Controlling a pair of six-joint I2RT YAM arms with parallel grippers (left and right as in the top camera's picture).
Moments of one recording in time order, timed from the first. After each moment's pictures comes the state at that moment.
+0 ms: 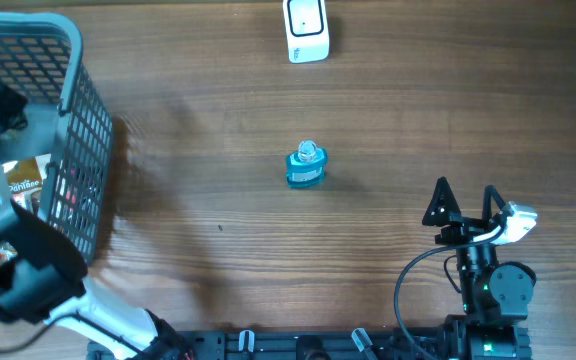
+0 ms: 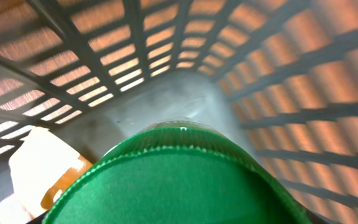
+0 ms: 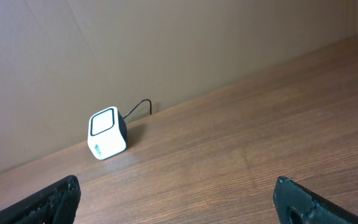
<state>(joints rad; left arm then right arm) 0.56 1.90 1.72 -0.82 -0.13 -0.44 -0.05 0.04 0.01 0.00 -0.04 0.39</state>
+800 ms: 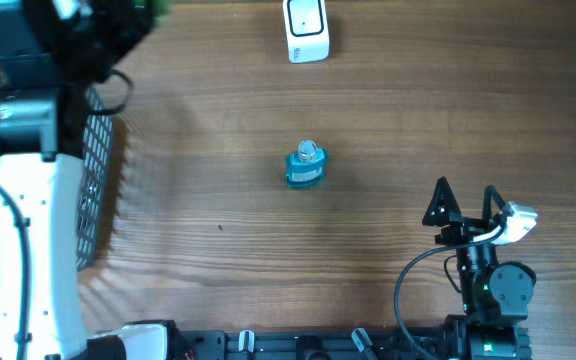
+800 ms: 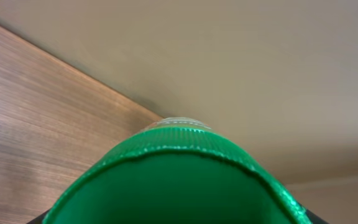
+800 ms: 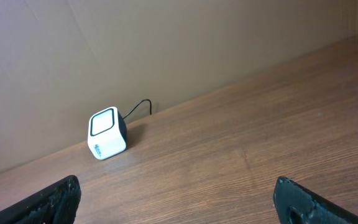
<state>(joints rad) 0.01 1.47 1.71 -0.70 0.25 -0.67 -0.05 0.04 0.01 0.00 -0.04 0.39</state>
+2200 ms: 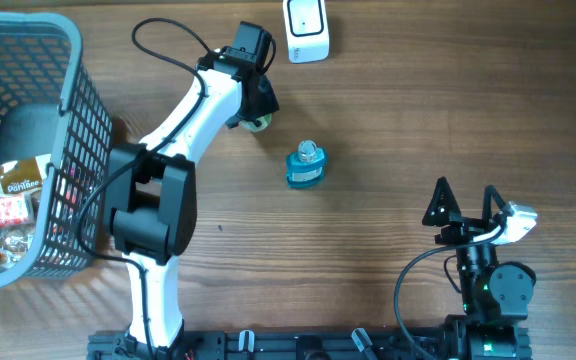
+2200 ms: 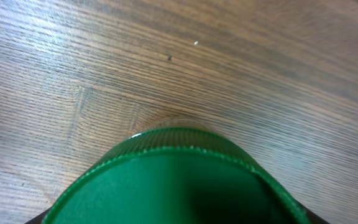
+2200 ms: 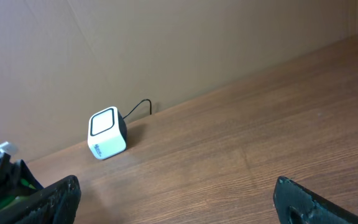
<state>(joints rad) -0.35 2.15 1.71 -0.83 -0.07 -0.67 -0.05 0.04 0.01 0.00 -0.04 0.39</state>
